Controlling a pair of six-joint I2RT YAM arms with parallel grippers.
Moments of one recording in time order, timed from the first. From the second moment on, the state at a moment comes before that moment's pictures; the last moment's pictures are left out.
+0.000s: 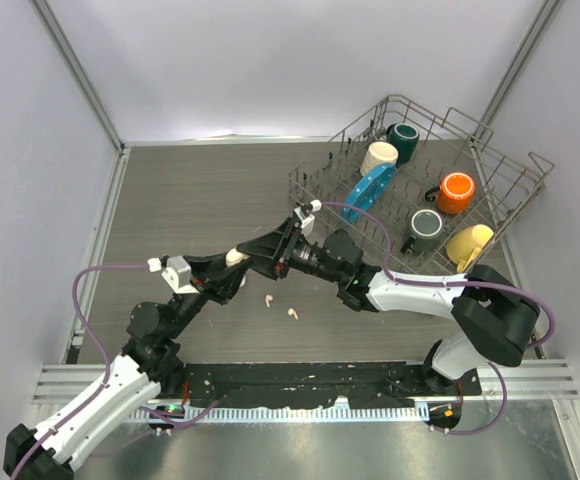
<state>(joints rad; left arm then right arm) -0.65 0.38 0.13 0.62 0.11 -0.24 0.96 1.50 0.75 0.87 -0.24 1.57</state>
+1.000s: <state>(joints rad) -0.65 0.39 0.12 0.67 0.10 -0.26 0.96 1.50 0.75 0.87 -0.24 1.57</state>
